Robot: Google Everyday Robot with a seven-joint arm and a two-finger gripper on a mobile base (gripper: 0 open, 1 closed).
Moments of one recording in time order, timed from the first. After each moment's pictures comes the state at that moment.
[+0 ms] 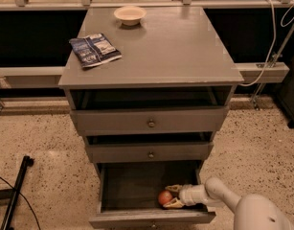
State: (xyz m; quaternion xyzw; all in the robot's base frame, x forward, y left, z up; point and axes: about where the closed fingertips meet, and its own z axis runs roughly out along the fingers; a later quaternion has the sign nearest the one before) arm 0.542 -0.117 0.146 -0.56 0.68 0.30 0.36
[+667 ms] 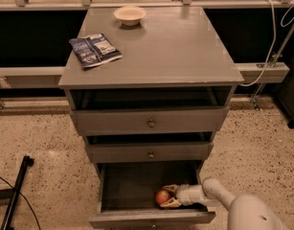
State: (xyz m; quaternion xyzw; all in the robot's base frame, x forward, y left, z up) arm 0.546 -0.102 0.136 -0.55 0.68 0.32 0.36
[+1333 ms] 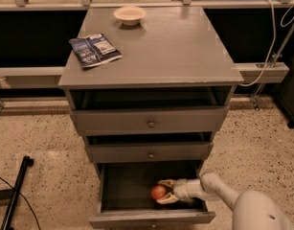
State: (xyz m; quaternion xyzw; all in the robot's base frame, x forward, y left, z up) arm 0.557 -0.078 0.184 -0.58 0.64 0.34 0.39
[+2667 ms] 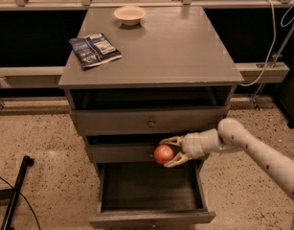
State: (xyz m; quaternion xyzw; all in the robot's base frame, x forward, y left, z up) arm 0.580 -0.082 0.502 -0.70 0.49 0.28 0.43
